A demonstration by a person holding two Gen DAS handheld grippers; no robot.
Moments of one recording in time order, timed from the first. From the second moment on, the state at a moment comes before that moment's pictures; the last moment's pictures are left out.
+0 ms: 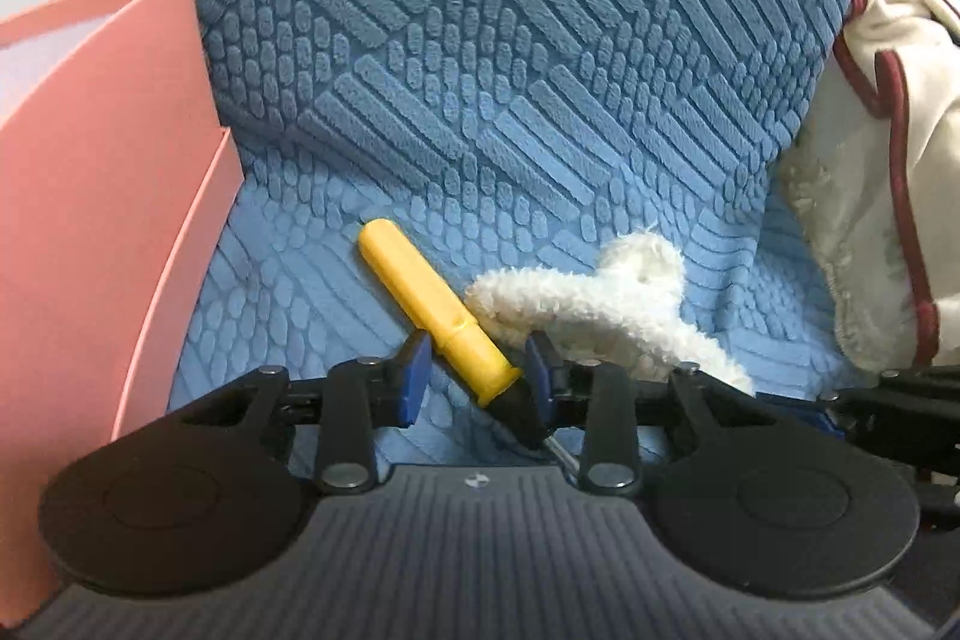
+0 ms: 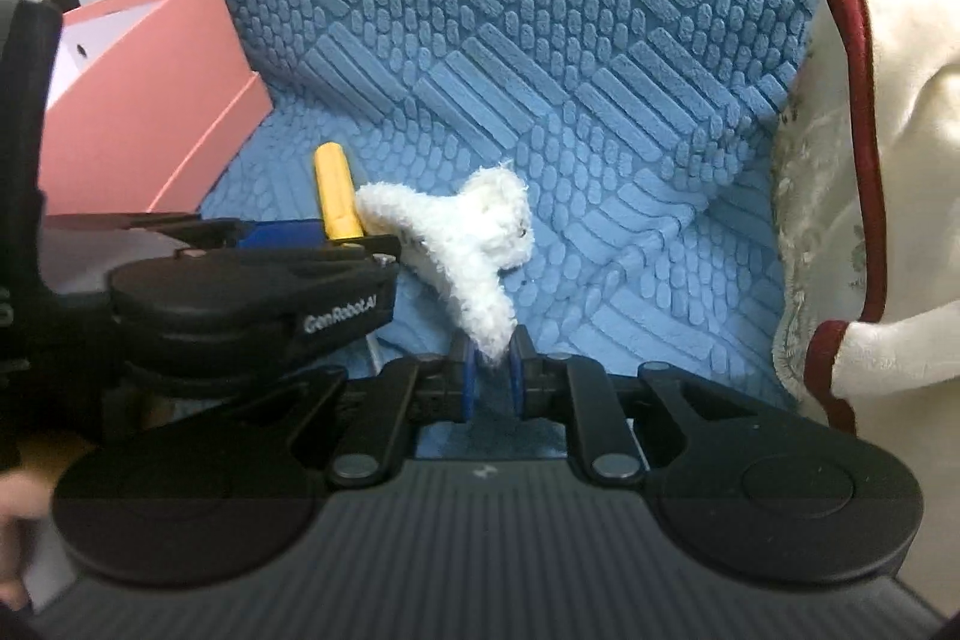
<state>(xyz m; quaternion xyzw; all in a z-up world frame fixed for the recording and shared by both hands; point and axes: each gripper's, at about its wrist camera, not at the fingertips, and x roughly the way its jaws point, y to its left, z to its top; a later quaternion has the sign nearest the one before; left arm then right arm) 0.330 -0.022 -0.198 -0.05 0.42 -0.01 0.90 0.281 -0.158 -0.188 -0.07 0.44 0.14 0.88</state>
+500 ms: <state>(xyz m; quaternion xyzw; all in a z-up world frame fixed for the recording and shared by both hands) 0.315 0.009 -0.168 -0.10 0.43 -0.03 0.90 0.257 -0.169 -0.182 -0.02 0.44 0.12 0.89</state>
